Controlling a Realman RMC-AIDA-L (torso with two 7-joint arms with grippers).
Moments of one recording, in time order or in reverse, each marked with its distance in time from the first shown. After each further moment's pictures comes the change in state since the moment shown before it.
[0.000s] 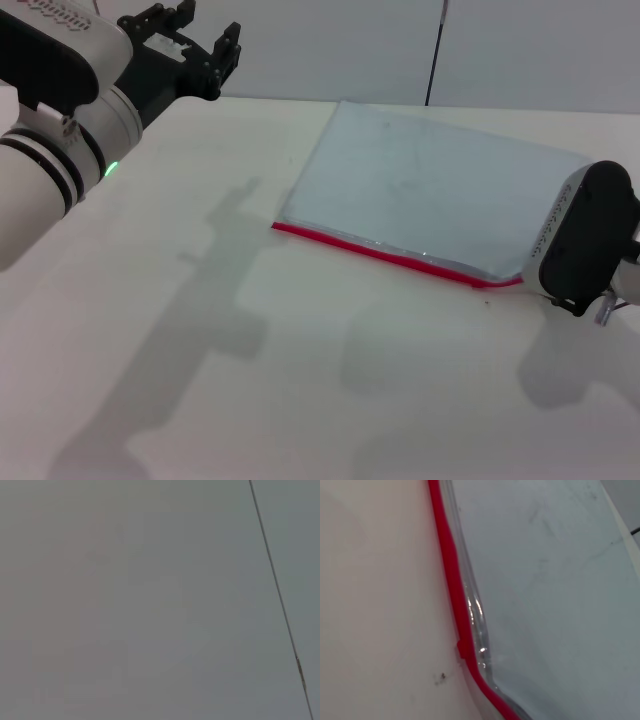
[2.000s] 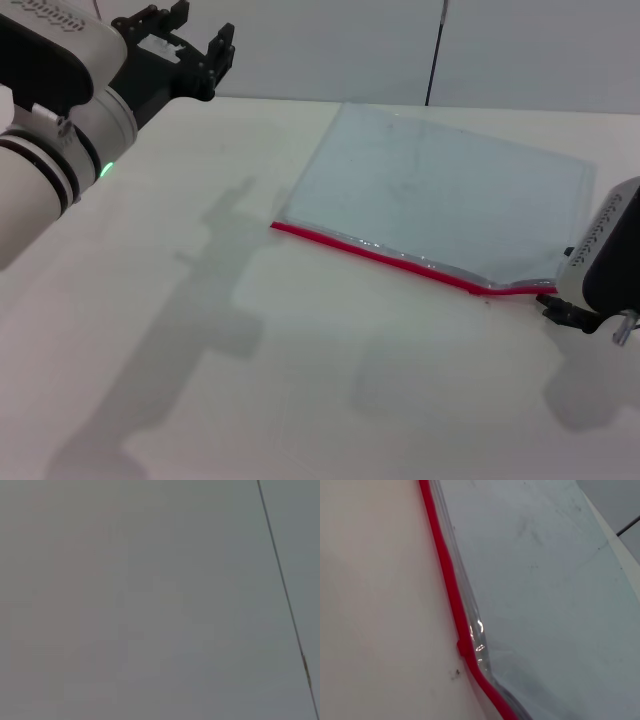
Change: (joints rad) left arm 0.003 0.000 -0.007 -0.003 0.000 0.000 0.000; right arm -0.150 0.000 0.050 -0.133 0.114 0.009 -0.081
